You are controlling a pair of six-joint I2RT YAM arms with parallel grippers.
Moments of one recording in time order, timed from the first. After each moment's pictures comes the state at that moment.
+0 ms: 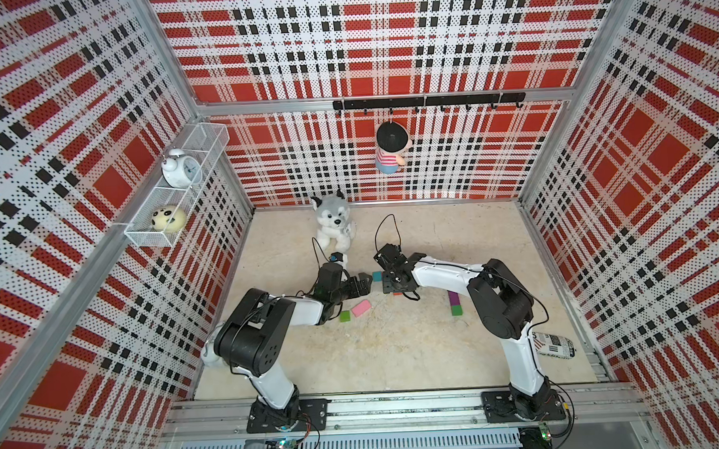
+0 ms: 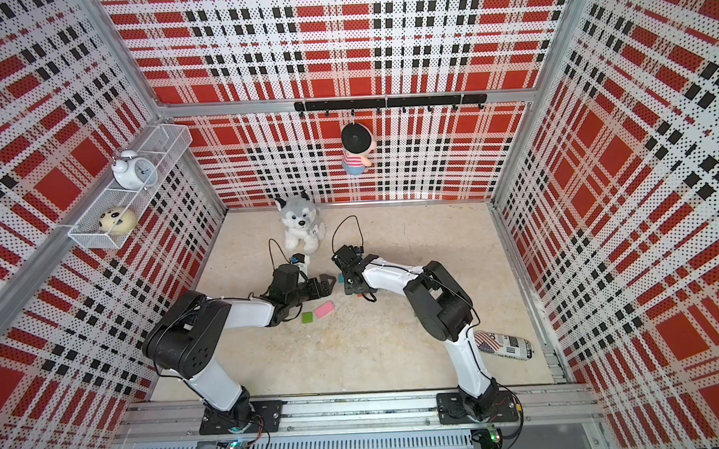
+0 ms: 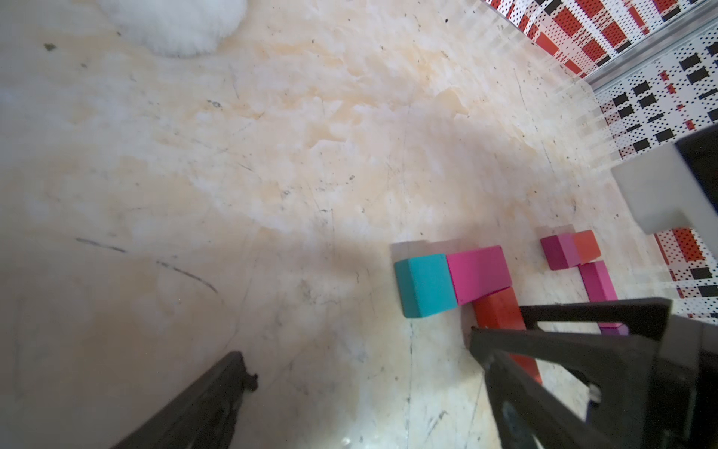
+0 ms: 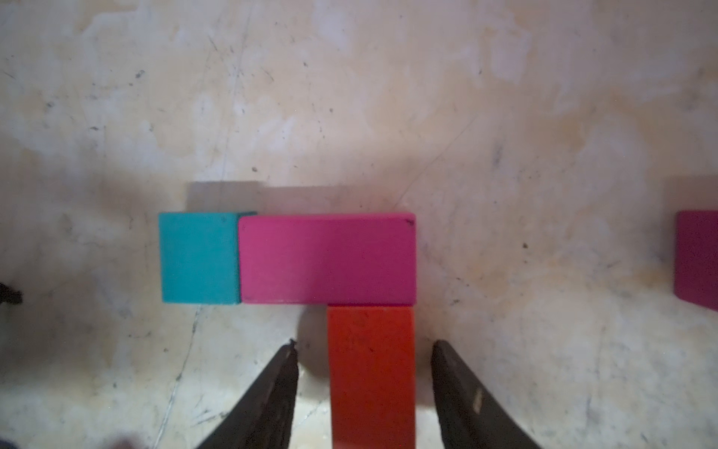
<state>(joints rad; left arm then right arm) -0.37 1.70 0.61 0.46 0.18 -0.53 0.77 2.10 1.48 -0.55 0.22 0.68</state>
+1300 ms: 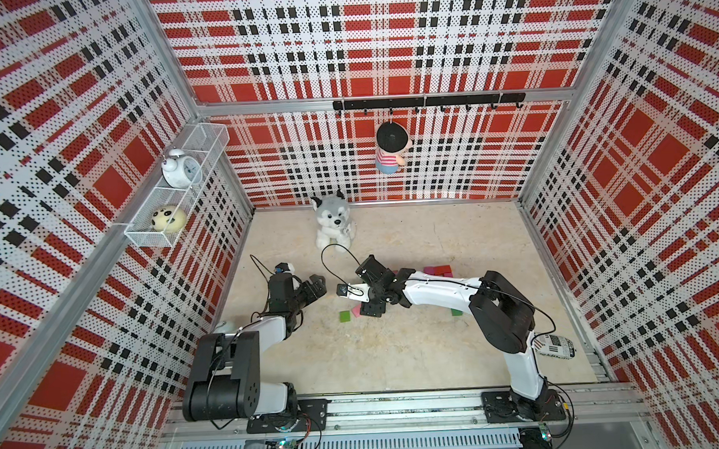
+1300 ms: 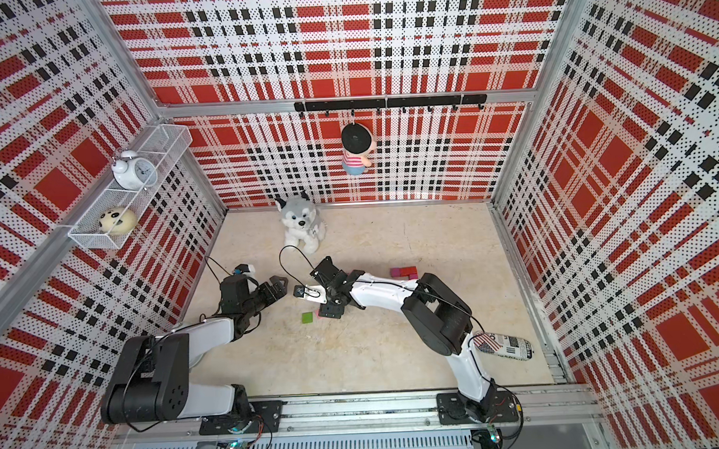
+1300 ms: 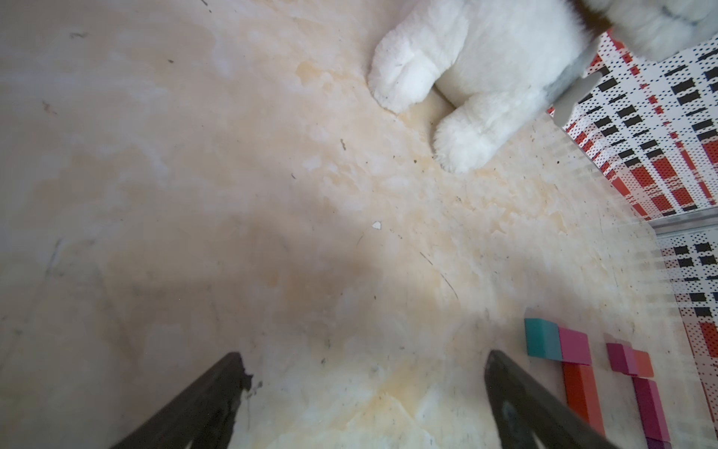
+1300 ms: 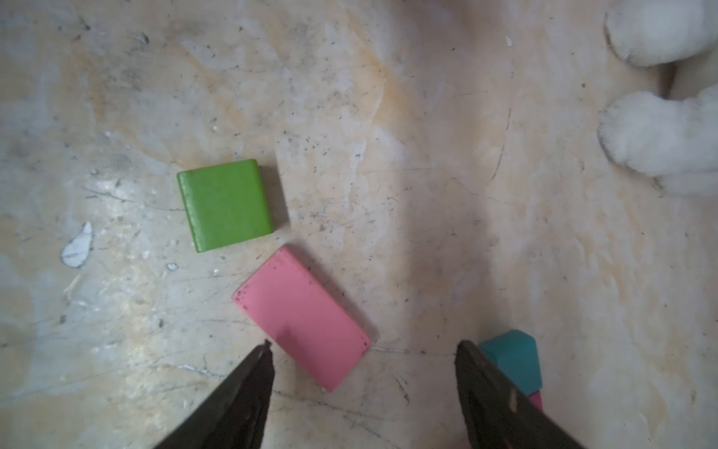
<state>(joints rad) 0.03 1.41 0.42 0.34 0.24 -0.55 0.93 2.06 1.45 -0.38 -0.02 -0.62</state>
